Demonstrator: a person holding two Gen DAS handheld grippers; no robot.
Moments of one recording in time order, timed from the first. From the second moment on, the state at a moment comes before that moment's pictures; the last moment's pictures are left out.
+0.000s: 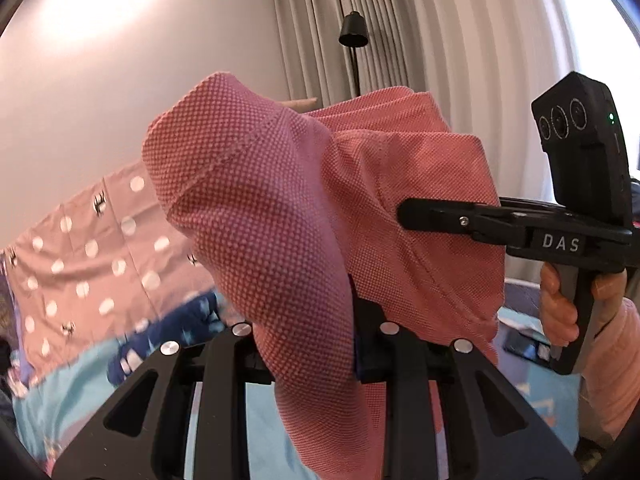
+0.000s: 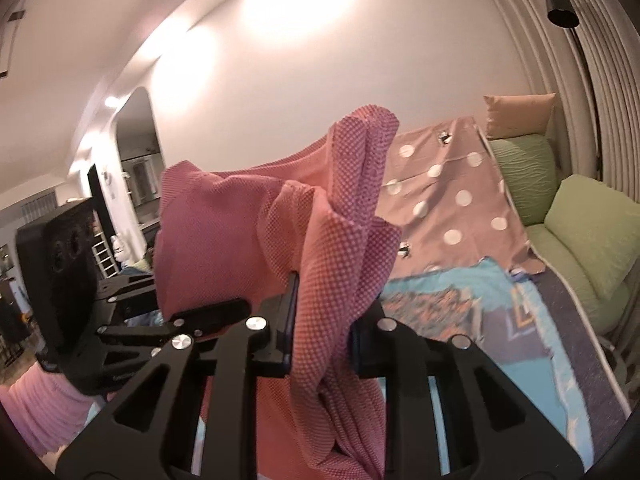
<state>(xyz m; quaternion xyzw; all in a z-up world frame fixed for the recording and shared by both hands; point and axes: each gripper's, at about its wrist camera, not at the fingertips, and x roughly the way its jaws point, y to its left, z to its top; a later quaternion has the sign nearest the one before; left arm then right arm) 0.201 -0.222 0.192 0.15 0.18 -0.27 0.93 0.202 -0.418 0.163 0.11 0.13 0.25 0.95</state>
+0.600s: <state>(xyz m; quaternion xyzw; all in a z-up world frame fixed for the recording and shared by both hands) 0.399 -0.273 0.158 0.16 0.22 -0.22 0.94 0.444 -0.420 0.117 0.13 0.22 0.18 0.95</state>
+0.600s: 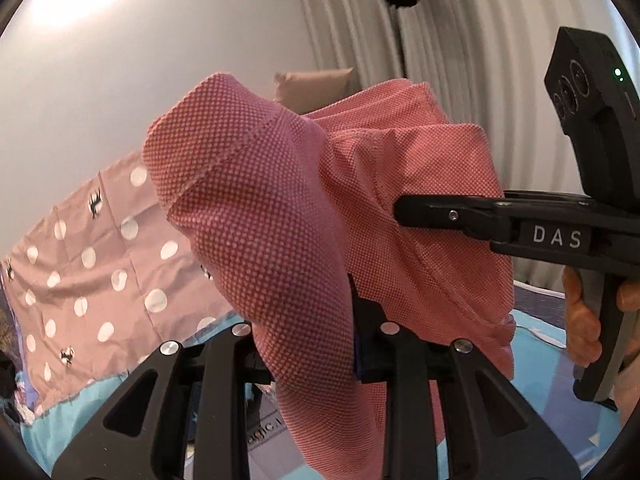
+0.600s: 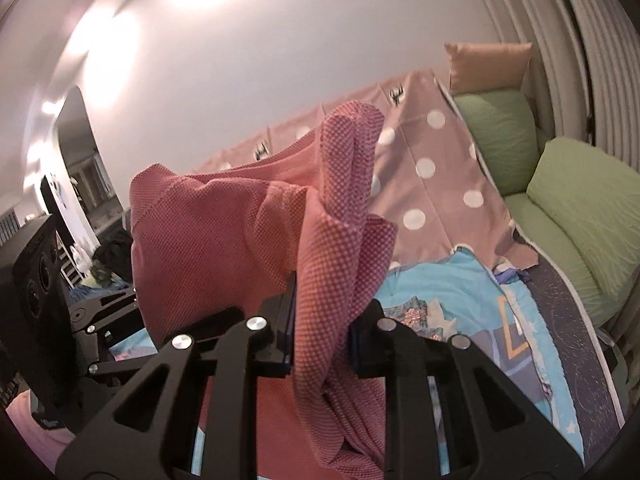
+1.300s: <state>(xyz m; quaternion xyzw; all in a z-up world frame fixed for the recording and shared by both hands) 0.308 -0.172 0.011 0.11 0.30 -0.18 0.93 0.241 -0.377 -0.013 0.08 0.25 0.04 0.96</state>
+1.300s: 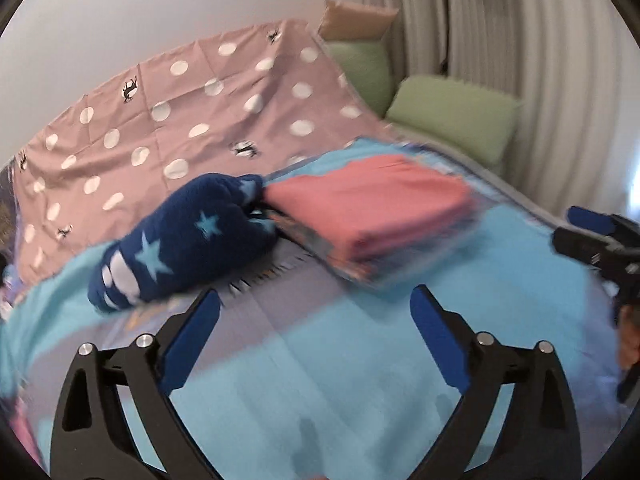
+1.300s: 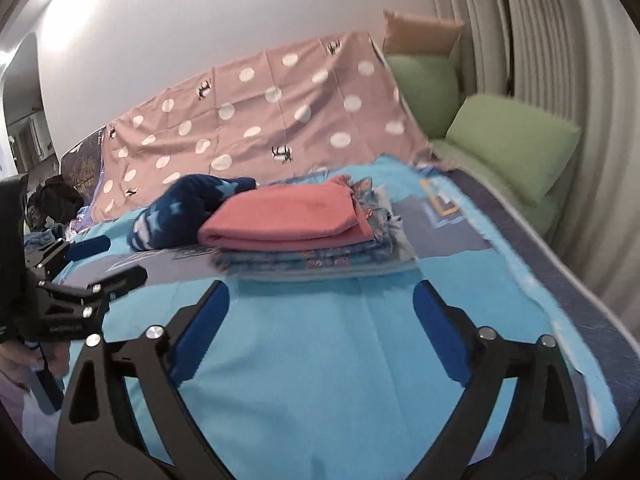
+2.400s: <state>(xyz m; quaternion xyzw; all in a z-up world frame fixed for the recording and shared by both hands) 0.076 -0.146 0.066 0.06 0.25 -0.13 0.96 0.033 -0.331 0.028 0.09 0.23 0.01 0.97</state>
